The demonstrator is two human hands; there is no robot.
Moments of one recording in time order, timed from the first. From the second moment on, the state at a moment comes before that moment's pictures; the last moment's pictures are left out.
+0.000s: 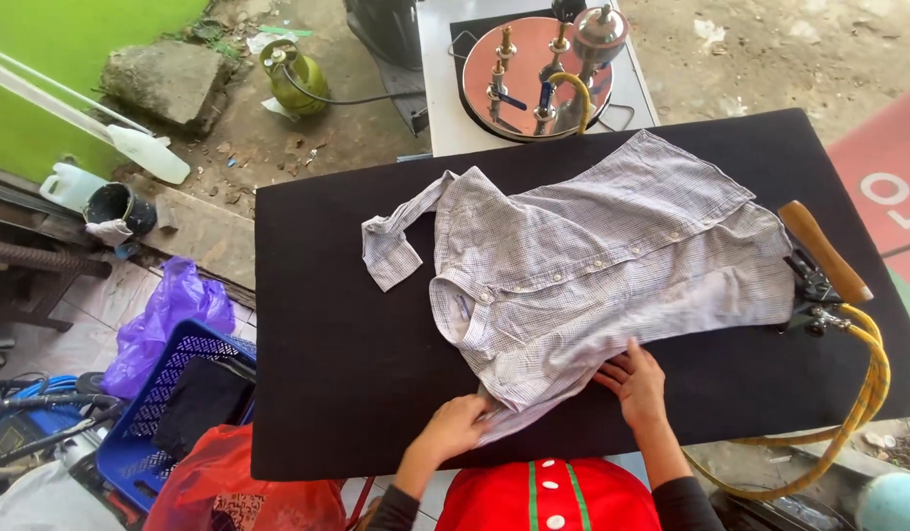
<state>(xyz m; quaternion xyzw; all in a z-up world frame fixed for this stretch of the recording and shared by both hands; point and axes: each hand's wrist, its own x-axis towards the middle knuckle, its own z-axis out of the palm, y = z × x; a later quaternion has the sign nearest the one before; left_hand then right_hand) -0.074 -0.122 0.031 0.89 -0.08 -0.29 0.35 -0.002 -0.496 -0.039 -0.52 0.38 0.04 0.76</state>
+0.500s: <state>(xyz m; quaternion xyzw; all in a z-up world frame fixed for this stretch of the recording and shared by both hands) 0.058 0.003 0.003 0.93 0.07 0.00 0.36 0.058 -0.661 -0.064 -0.45 0.43 -0.07 0.78</state>
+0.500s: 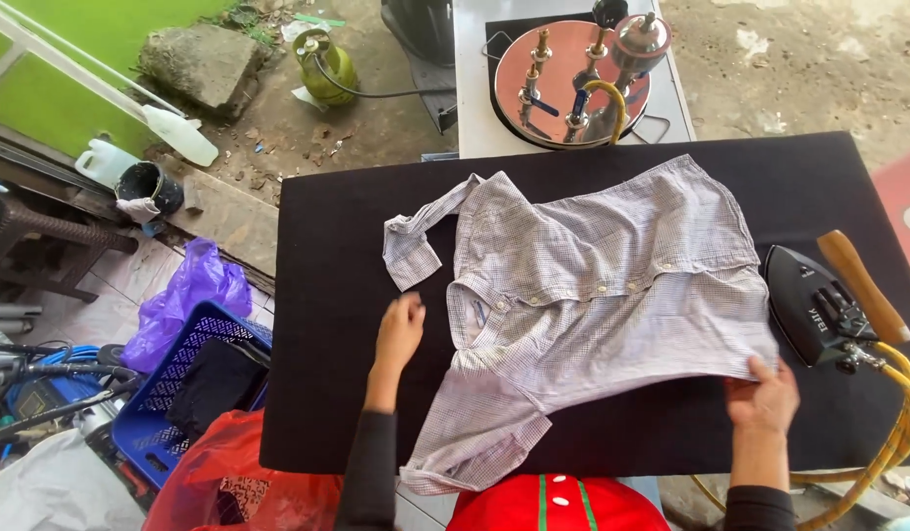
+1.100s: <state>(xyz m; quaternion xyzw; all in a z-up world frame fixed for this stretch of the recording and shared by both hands) 0.277 -0.035 -0.072 0.83 0.19 0.31 0.42 0.004 -0.698 -0.086 -0.59 0.41 -0.13 0.68</state>
